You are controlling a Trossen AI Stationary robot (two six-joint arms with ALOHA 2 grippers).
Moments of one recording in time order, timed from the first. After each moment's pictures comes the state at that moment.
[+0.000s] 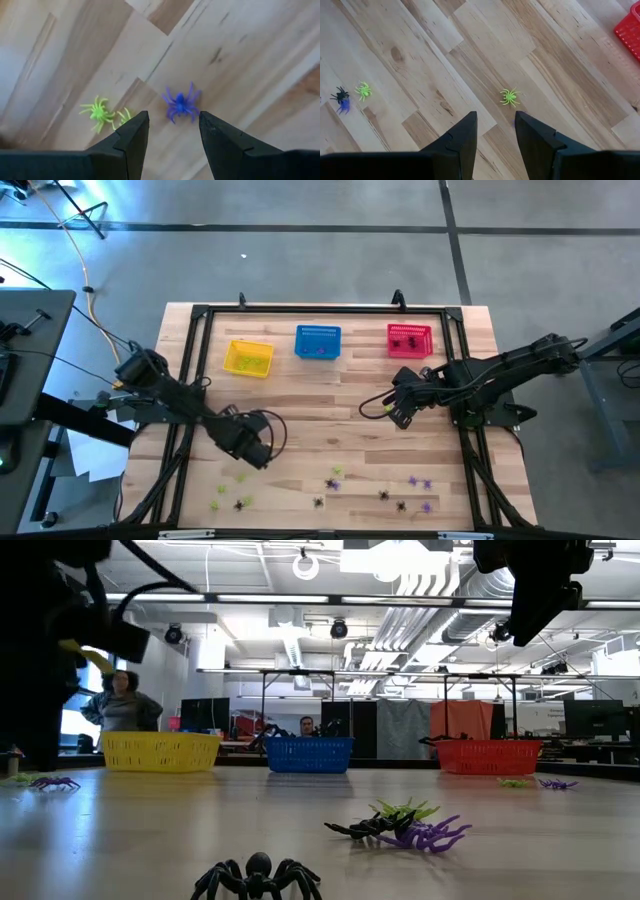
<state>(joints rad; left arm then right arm) -0.56 1.68 0.93 -0.96 -0.27 -1.22 0.28 1.21 1.06 -1.07 0.23 0.92</state>
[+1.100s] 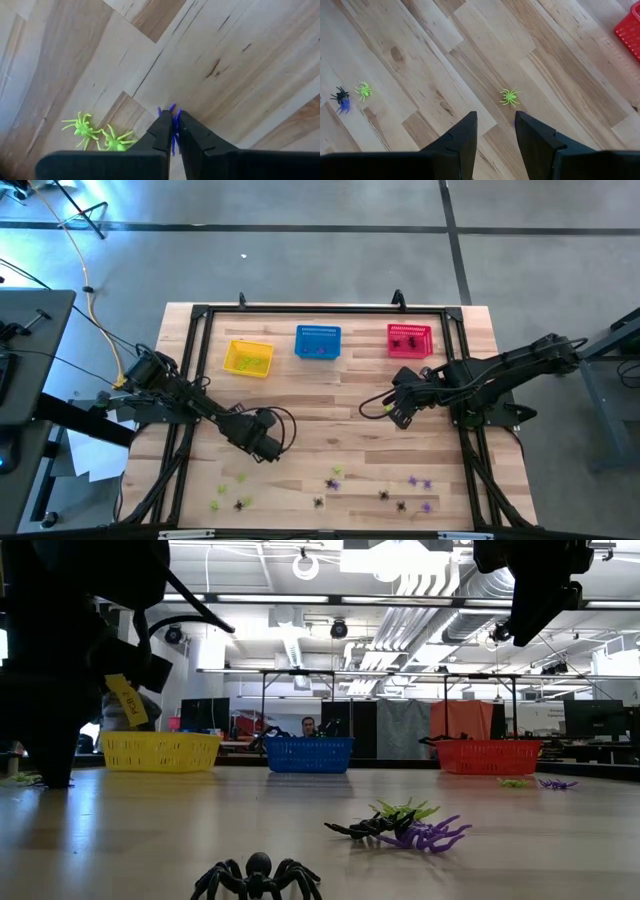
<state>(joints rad) -0.49 1.76 0.93 -0.92 -0.18 -1.13 0.28 1.21 1.06 -1.07 0.23 0.92</state>
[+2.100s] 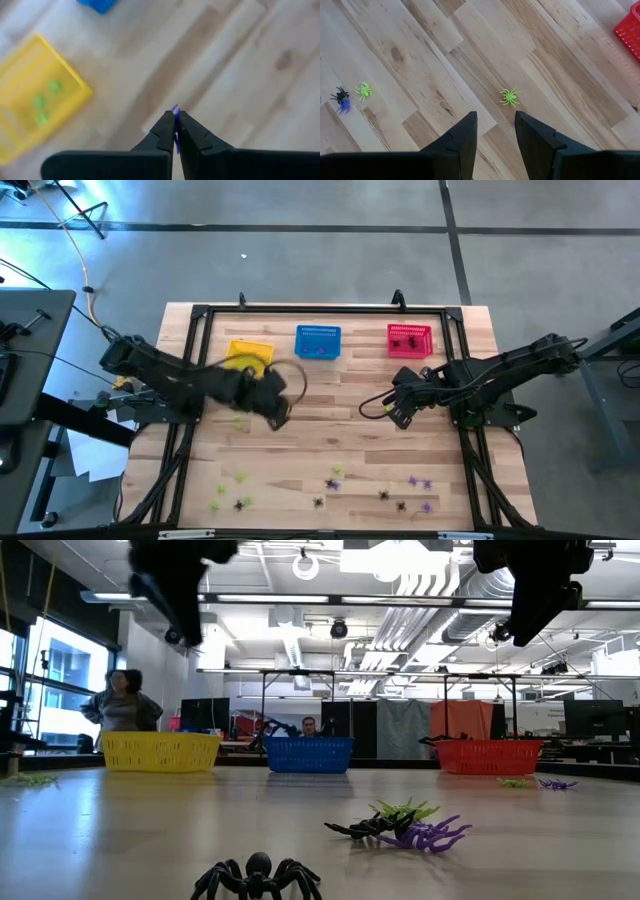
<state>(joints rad) -0.27 1.49 1.24 -1.07 -0.42 -0.87 0.28 1.21 1.06 -1.07 0.23 0.92</state>
